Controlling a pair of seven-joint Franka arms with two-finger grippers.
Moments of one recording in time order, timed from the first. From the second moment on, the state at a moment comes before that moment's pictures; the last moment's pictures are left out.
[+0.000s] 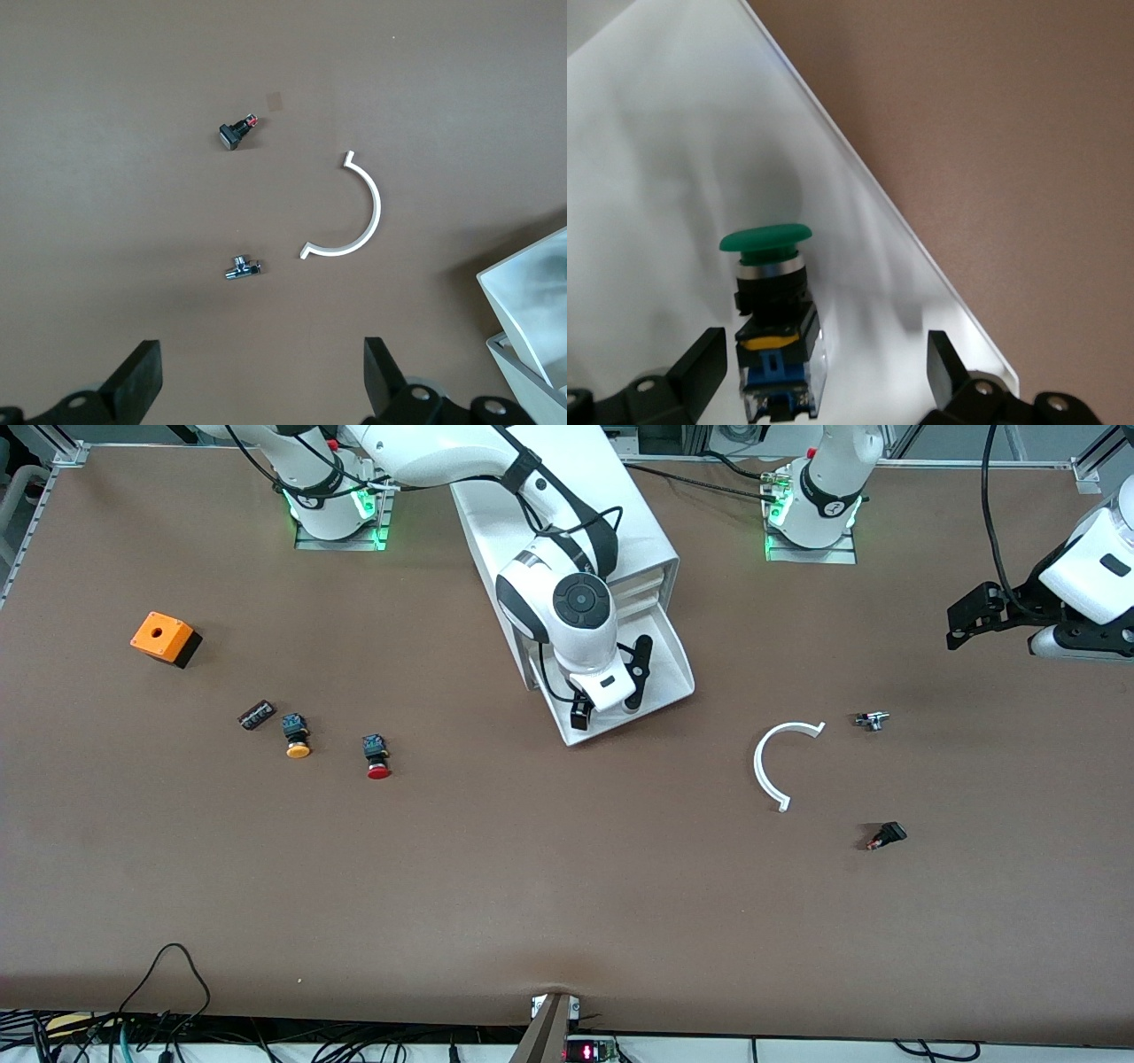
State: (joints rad) left arm 0.04 -0.04 -0.08 -1.66 0.02 1.61 0.02; right arm 0.87 0.78 -0.03 -1.33 0.10 2.12 -0.56
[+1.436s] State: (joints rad) left arm 0.04 -0.04 -0.08 -1.66 0.02 1.61 0.02; right arm 0.88 0.79 -0.03 -1.32 0.07 2.15 -0.56
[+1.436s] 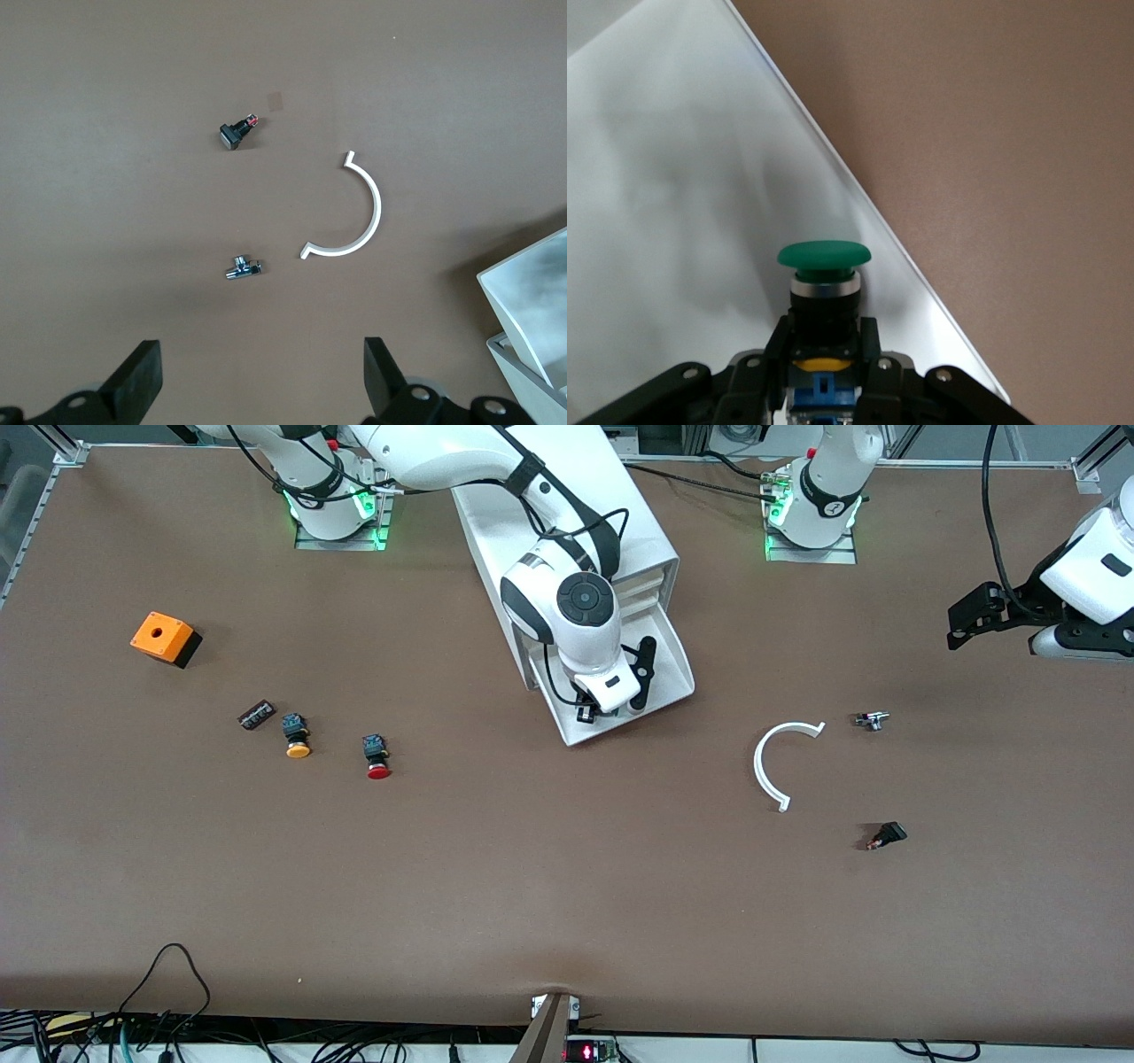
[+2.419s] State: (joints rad) left arm 0.04 -0.04 -0.08 -1.66 0.02 1.61 0.02; right arm 0.90 0.71 -0.08 -1.28 -0.01 2.09 -0.56
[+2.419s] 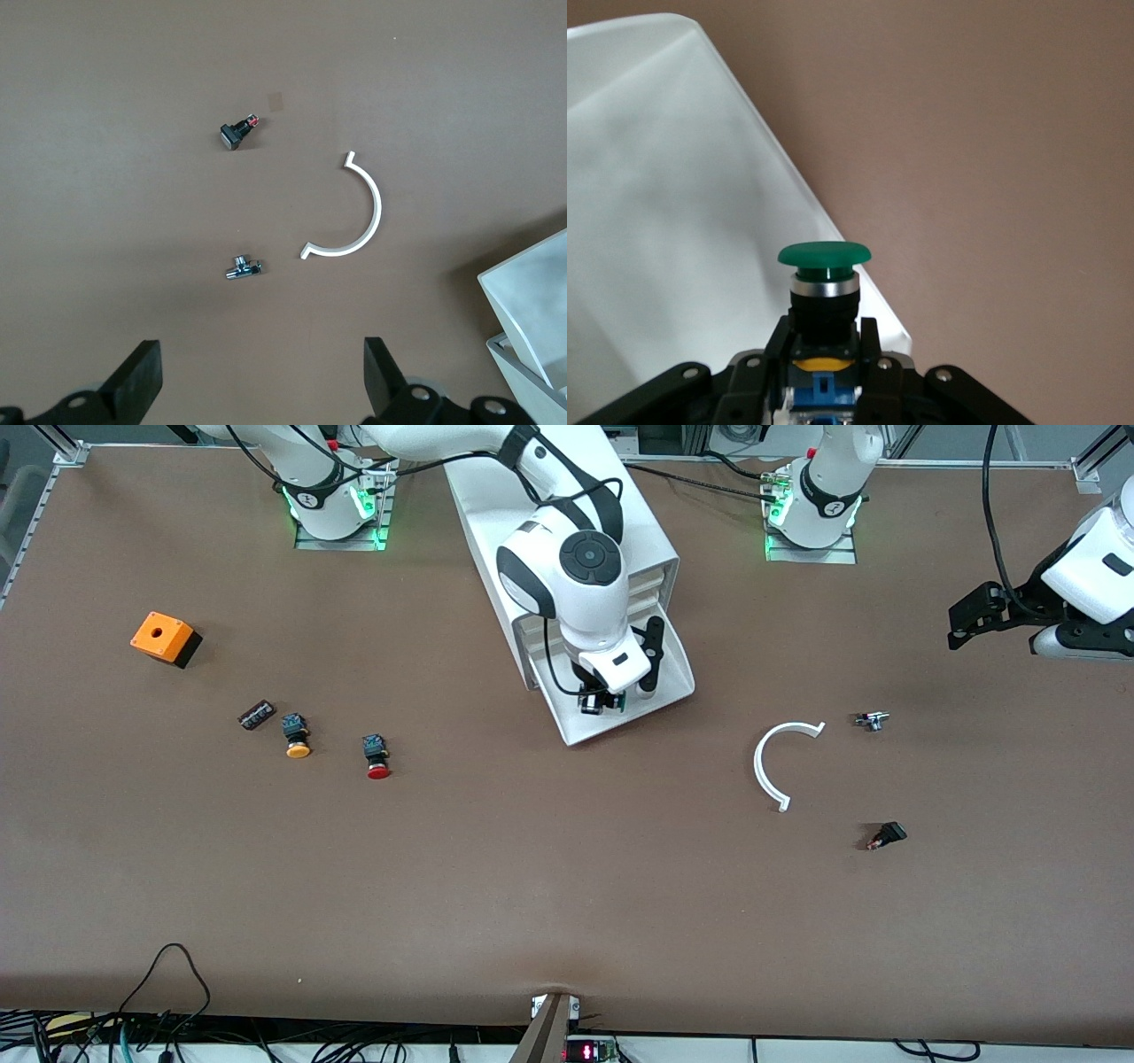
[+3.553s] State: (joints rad) left arm -0.06 0.12 -0.27 -1.70 -0.03 1.66 -0.49; right arm 0.74 0.68 -0.30 -1.33 0.07 2.07 -0.43
